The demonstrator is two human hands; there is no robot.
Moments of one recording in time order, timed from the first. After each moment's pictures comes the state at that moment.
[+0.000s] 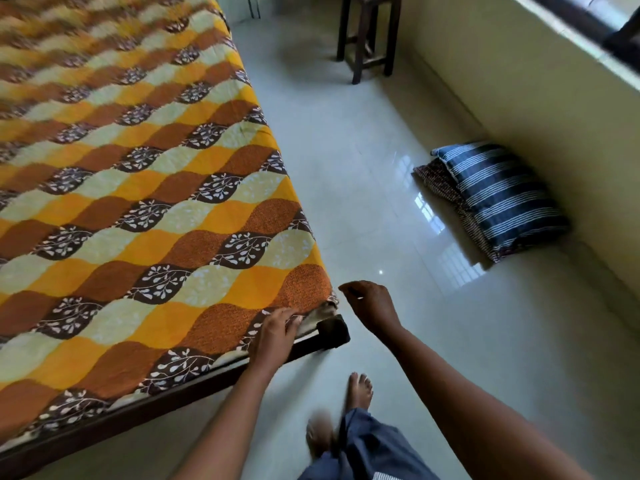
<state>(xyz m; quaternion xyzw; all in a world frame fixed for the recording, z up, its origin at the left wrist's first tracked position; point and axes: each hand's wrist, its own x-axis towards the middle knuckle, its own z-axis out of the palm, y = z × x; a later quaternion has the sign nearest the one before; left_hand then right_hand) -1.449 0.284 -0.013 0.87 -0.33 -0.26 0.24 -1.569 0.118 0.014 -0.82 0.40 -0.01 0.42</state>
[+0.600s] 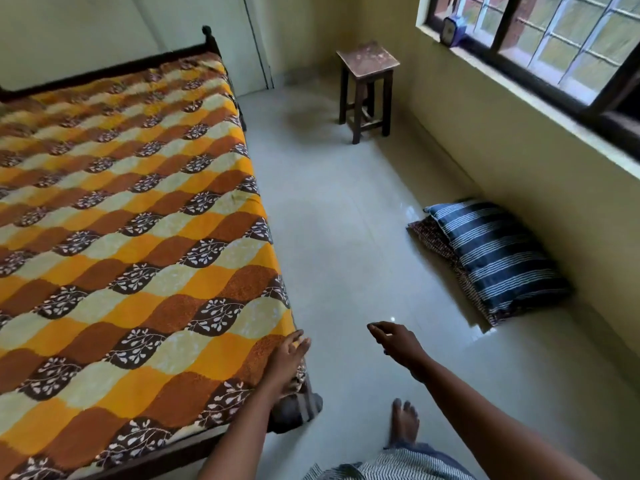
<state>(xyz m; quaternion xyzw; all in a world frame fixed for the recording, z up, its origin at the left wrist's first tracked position) -1.483 0.151 0.057 0.80 -0.10 -0.44 0.40 -1.636 -0.020 0.048 -0.70 0.46 0.05 0.55</state>
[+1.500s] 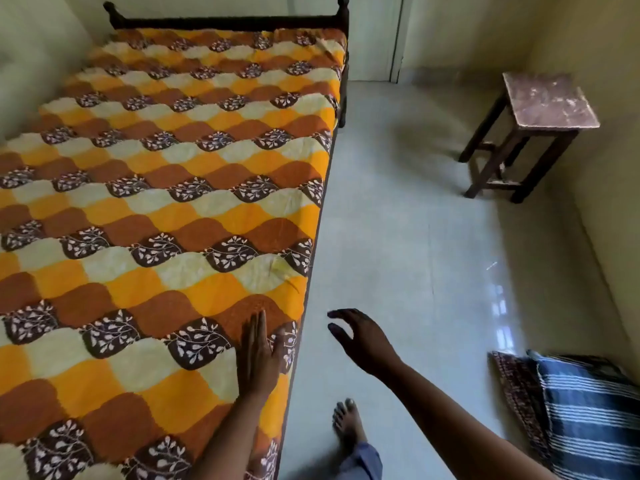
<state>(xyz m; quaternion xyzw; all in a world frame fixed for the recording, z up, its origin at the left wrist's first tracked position) -1.171 -0.054 -0.016 0.97 -0.03 -0.10 0.24 -1.218 -0.255 0.047 -0.89 0.12 0.11 0.43</state>
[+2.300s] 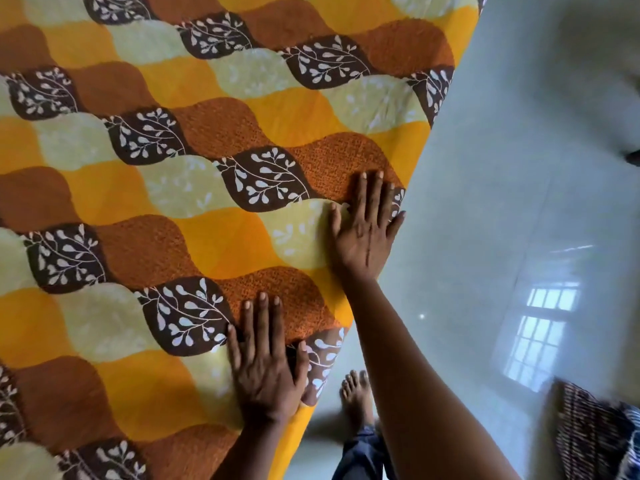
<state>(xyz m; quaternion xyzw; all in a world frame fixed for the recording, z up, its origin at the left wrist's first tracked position) -1.136 -0.033 -0.134 1.00 0.04 -0.05 0.01 -0.975 -0.164 -0.151 -0.95 0.18 -0.03 0.27</state>
